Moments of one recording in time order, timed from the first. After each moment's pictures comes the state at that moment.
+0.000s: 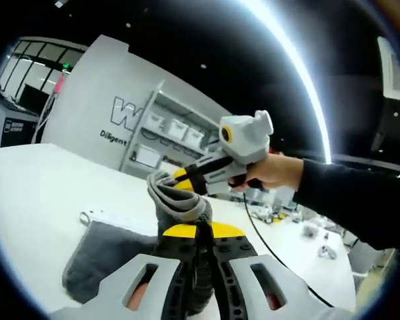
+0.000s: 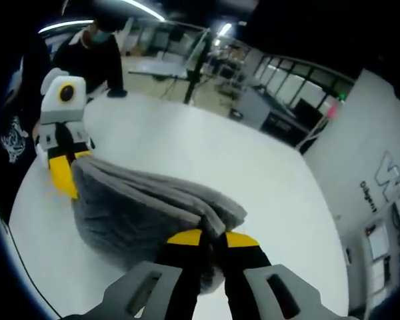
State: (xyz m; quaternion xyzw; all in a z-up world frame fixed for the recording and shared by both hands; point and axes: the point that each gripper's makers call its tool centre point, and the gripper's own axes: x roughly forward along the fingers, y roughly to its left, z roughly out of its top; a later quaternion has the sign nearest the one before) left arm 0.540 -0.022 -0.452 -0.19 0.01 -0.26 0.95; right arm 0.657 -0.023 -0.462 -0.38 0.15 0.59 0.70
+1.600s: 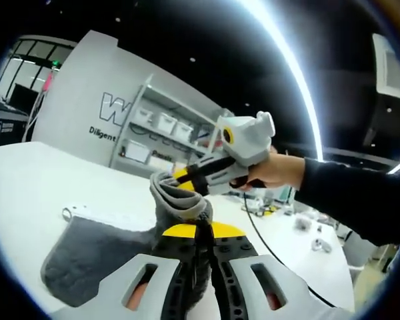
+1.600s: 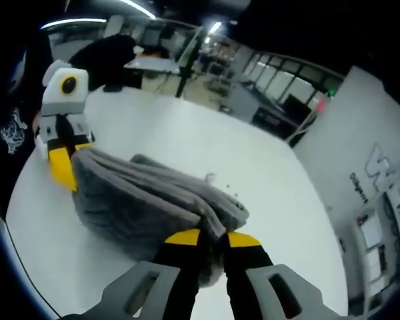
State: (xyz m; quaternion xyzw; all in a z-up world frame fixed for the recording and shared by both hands) left arm 0.541 -0.054 -0.456 -0.18 0.02 -0.30 0.94; right arm 0.659 -0.072 -0.465 -0.38 0.15 0.55 0.72
